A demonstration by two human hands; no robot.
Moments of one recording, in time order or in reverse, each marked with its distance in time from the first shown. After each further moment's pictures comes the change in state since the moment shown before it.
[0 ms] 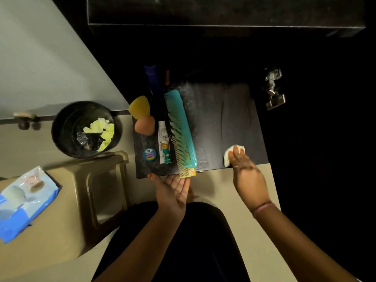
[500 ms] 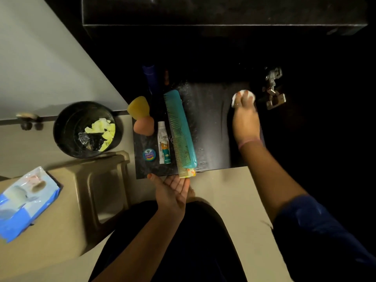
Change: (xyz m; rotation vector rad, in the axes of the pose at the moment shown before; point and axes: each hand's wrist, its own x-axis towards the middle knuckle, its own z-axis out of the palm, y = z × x) left_hand 0.000 -0.001 0.000 0.018 0.003 0.014; right_hand 0.141 -0.008 -0.031 -0.065 0.097 0.148
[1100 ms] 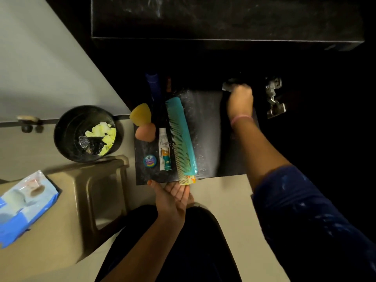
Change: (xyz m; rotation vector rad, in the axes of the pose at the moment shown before) left_hand 0.002 -0.001 0.000 0.016 0.019 0.007; right_hand 0.057 -0.039 -0.034 0.353 0.037 0.168
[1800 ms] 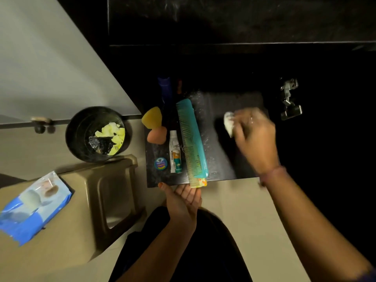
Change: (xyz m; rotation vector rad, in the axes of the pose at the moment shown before) left_hand 0.001 0.001 -0.001 -0.002 -0.015 -0.038; right_hand -0.105 0.018 -0.028 0.175 0.101 -0.436
